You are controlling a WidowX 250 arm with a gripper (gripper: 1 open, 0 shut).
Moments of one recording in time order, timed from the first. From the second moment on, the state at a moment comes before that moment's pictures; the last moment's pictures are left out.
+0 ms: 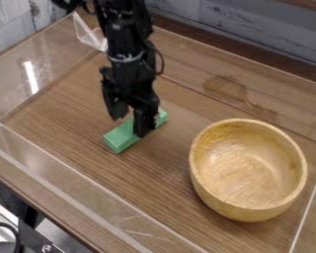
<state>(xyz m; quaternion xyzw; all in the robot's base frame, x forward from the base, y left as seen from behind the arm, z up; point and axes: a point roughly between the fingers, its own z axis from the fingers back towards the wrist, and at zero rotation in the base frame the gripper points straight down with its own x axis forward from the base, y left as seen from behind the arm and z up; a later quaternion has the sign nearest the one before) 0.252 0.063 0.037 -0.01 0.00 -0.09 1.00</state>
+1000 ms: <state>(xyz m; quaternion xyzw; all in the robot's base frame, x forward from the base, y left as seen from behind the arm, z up) 0.238 0.057 0.025 -0.04 0.04 -0.06 1.00</state>
